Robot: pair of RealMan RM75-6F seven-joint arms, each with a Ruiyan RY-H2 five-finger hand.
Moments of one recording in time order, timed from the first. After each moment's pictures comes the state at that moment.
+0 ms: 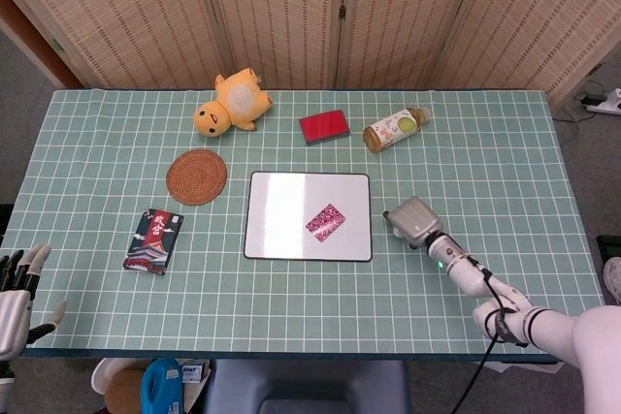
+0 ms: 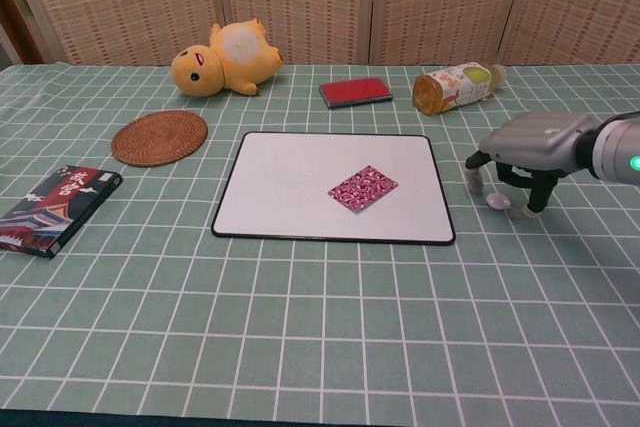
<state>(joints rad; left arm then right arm) -0.03 -1.17 -0.04 -1.57 1.47 1.53 0.11 0.83 -1.52 0.00 -1.10 -1.30 0.68 -0.27</state>
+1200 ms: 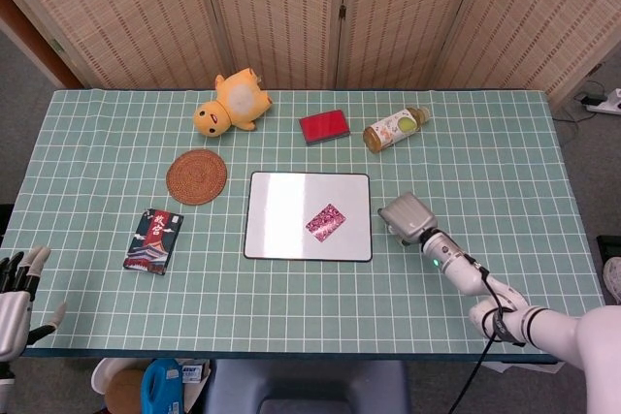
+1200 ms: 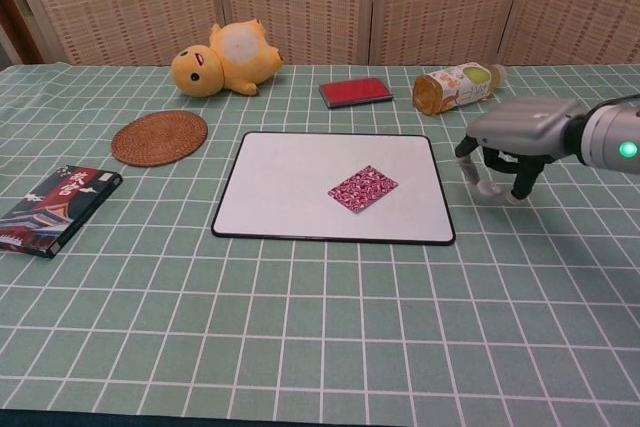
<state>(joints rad) -0.03 -1.17 -0.04 -1.57 1.46 1.52 0.11 0.84 -1.50 0.05 -1.16 -1.32 0.70 -0.28</state>
